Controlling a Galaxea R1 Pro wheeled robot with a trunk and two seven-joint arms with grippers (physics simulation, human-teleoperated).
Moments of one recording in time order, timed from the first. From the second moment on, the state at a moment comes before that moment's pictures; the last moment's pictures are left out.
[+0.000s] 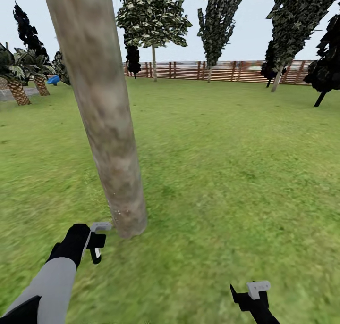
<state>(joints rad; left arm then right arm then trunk) -0.78 0.02 0.51 -0.60 -0.63 0.71 -0.28 -0.43 -0.14 0.24 -0.17 -0.17 -0.51 0.03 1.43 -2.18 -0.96</state>
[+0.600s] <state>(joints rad) -0.81 -0.05 0.46 -0.61 -0.62 0.73 -0.27 -0.43 -0.14 0.24 -0.15 -0.17 -0.51 0.03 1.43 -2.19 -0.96</state>
